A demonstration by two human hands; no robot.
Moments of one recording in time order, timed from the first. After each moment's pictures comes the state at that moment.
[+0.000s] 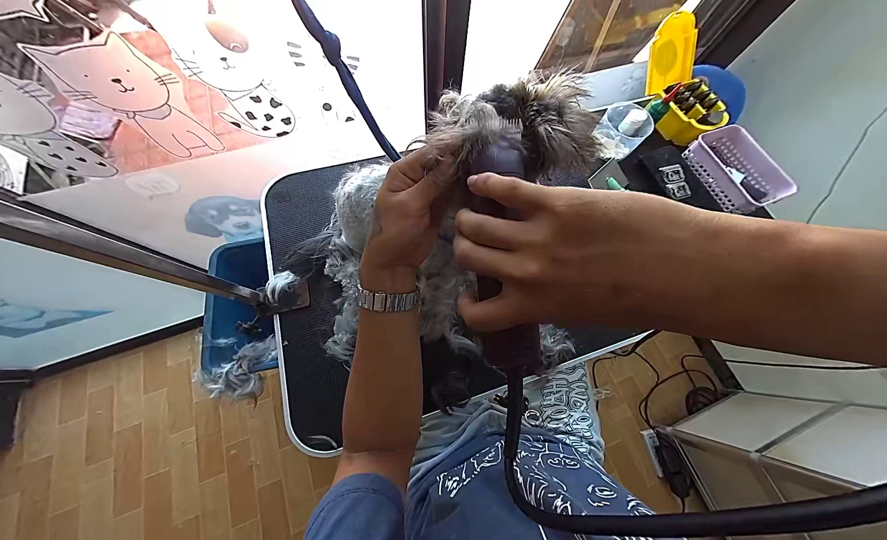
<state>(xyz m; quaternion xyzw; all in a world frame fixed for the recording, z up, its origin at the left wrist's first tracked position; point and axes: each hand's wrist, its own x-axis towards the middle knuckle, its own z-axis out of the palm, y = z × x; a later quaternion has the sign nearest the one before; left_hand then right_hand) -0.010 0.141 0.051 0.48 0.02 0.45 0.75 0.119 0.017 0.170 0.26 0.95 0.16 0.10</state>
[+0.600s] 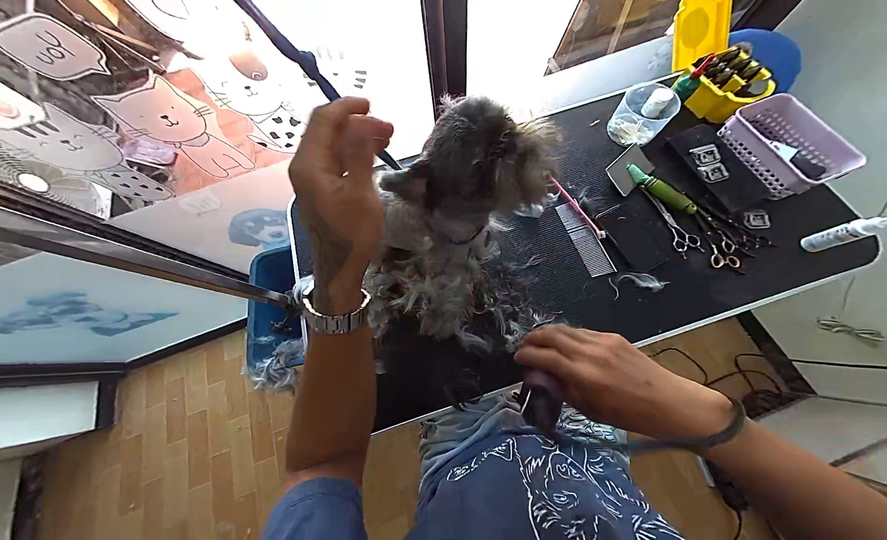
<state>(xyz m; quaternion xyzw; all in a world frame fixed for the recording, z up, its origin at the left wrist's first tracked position) -0.049 0.153 0.098 0.78 0.31 0.45 0.30 0.146 -0.114 0.021 0.53 0.81 -0.13 -0.23</state>
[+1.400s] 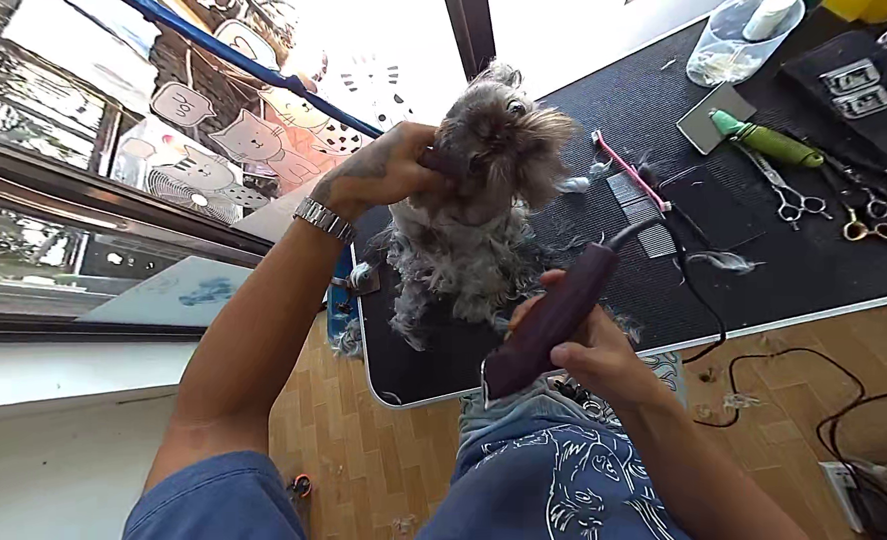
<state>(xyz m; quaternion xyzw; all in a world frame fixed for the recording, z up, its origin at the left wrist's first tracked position) -0.007 0.193 0.123 0.88 0.22 0.01 0.42 0.121 -0.097 -0.027 0.22 0.33 -0.62 -0.68</state>
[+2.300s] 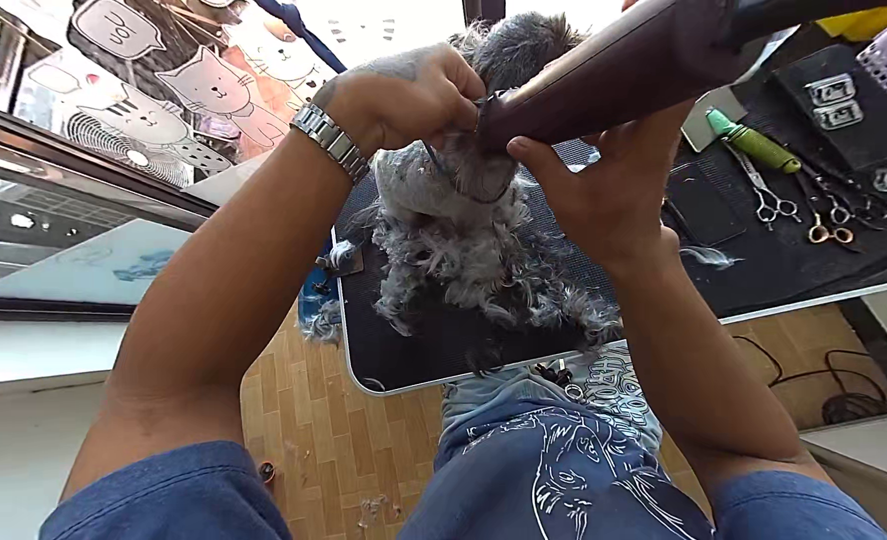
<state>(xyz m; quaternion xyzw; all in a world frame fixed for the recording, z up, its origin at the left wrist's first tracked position) 0.017 0.199 0.141 0.83 0.30 -0.07 0.48 0.149 0.030 0.061 0.50 0.58 0.03 -0.64</state>
